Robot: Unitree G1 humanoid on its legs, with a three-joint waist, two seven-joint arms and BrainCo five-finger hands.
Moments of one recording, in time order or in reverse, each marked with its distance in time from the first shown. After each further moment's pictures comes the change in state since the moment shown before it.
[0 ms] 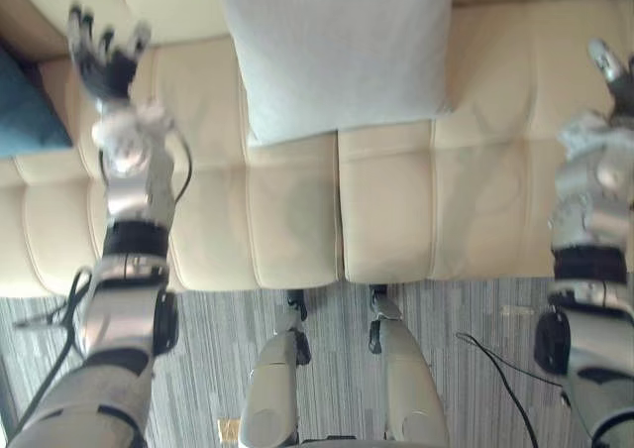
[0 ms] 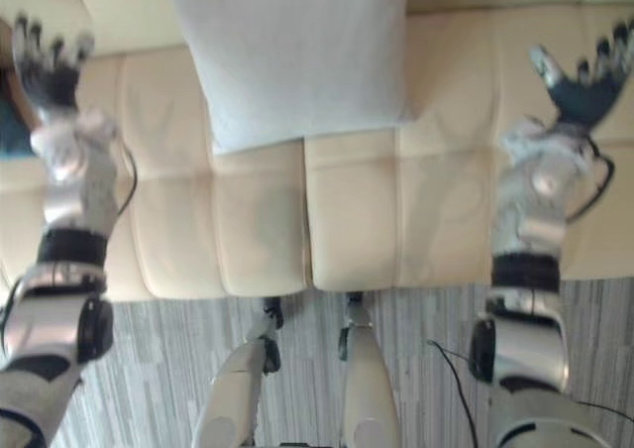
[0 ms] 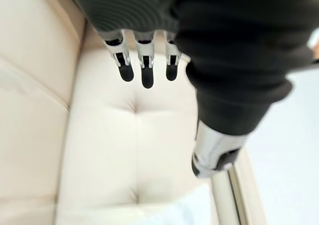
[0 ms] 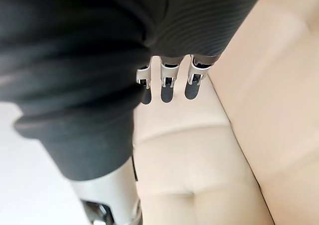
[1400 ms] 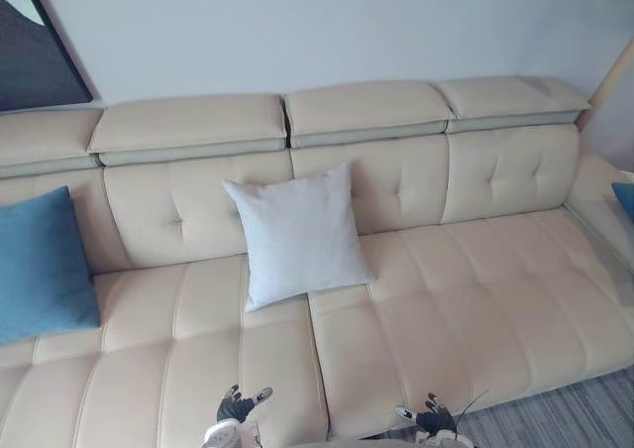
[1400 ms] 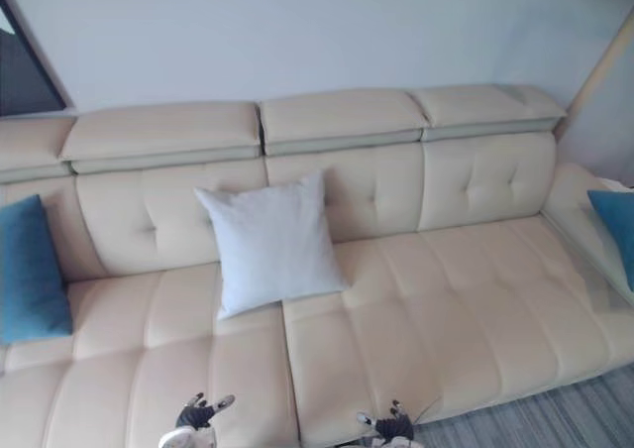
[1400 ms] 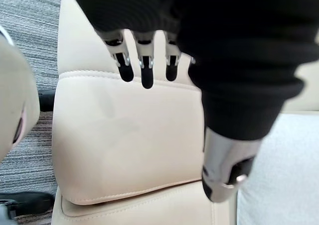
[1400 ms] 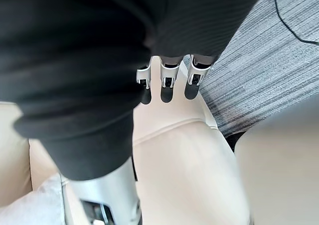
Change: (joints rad) left arm 0.665 -0.463 -0.002 0.469 0.411 0.153 -0.218; right arm 0.587 0.564 0.168 0.640 -0.478 0.174 0.227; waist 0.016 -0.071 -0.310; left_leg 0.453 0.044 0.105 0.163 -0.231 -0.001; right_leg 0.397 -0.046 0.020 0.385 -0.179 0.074
